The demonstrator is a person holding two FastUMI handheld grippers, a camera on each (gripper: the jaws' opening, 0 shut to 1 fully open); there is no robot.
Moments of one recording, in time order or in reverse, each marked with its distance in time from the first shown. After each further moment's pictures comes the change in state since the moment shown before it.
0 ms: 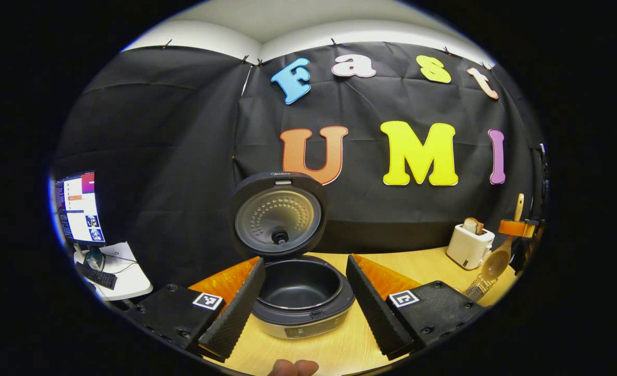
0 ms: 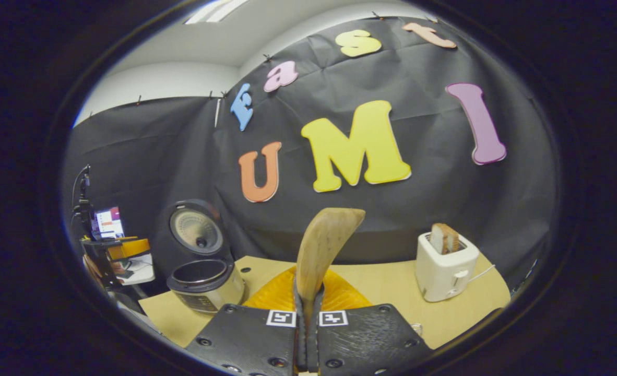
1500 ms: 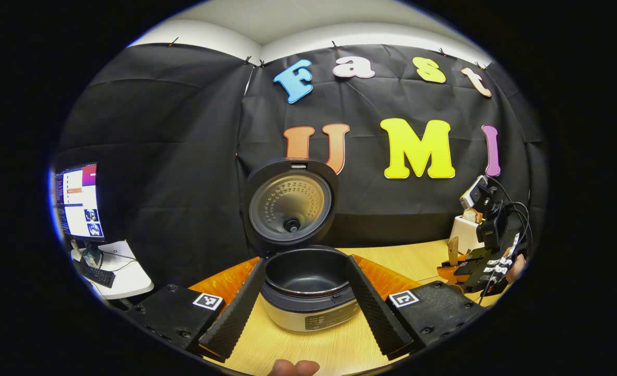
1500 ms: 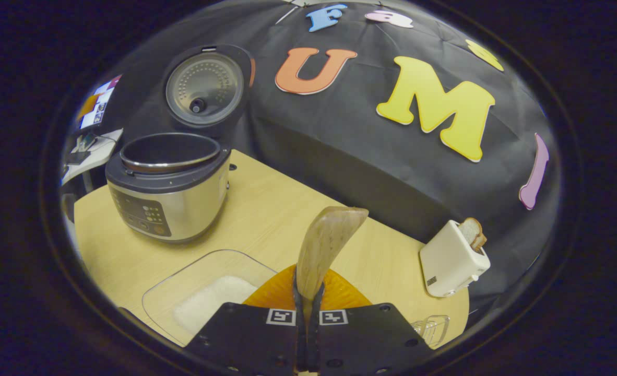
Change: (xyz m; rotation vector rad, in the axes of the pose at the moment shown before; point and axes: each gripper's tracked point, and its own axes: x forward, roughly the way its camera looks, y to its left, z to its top) left arm -0.015 0.033 -0.037 0.004 -0.032 -0.023; right arm 0.100 0.048 -0.148 -0.471 0.435 -0.223
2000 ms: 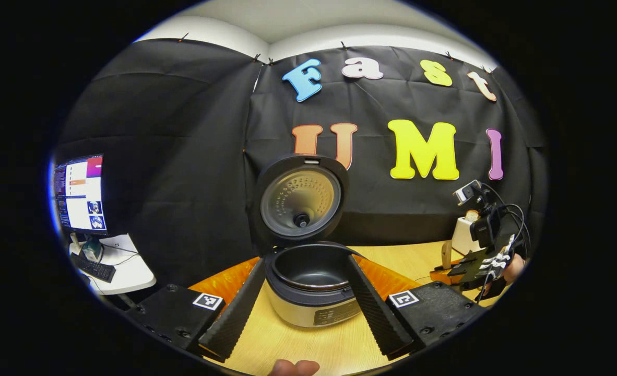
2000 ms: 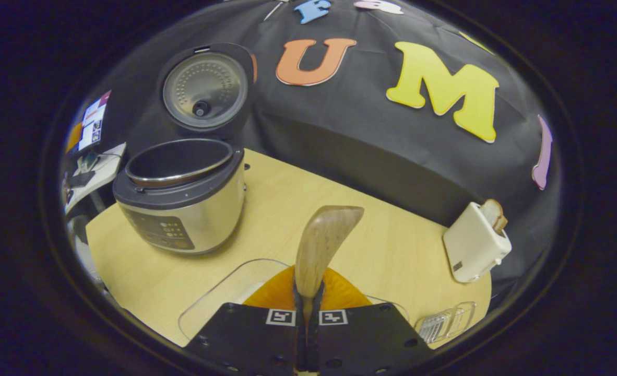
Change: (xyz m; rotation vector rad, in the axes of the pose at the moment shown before) left arm -0.008 0.015 -0.011 -0.024 0.012 0.013; right arm 0.002 0.048 0.005 0.096 0.063 0.132
